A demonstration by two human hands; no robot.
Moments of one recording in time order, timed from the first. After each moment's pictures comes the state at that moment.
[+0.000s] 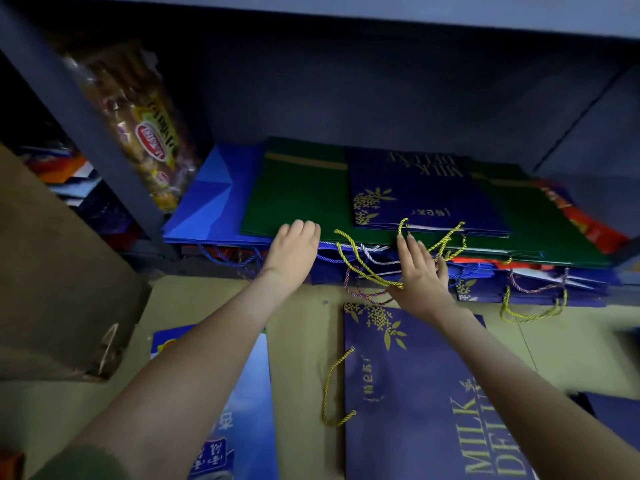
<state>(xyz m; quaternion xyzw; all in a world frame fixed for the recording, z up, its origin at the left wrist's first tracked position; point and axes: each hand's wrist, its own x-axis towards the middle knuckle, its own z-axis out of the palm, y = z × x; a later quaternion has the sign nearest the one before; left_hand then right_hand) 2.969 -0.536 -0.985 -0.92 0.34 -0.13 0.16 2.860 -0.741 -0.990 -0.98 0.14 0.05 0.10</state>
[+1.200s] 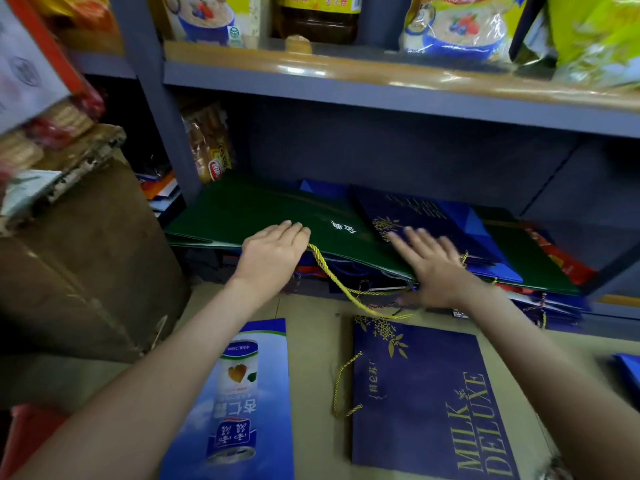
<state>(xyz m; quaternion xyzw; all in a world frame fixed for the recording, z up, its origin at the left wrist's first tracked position) 2.898 -0.442 -0.877 -0.87 0.38 -0.32 -0.03 2.824 -0.719 -0.861 -0.99 -0.03 0.09 -0.02</state>
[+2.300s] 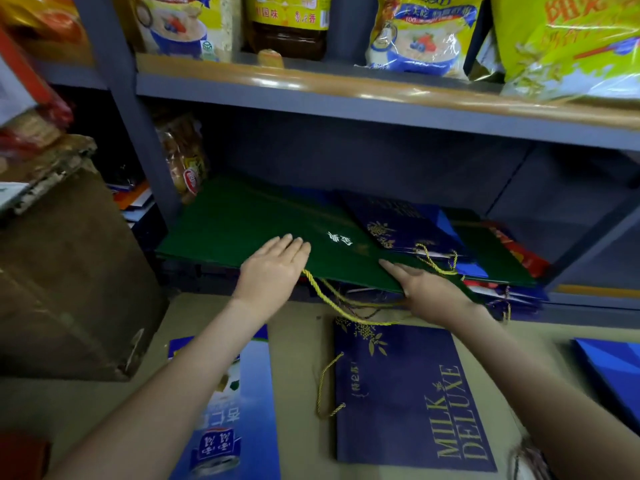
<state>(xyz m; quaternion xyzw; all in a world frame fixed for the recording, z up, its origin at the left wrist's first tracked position) 2.875 -0.469 -0.881 -0.89 0.36 -0.28 0.00 2.795 -0.729 -0.873 -0.99 0.02 0.12 -0.03</state>
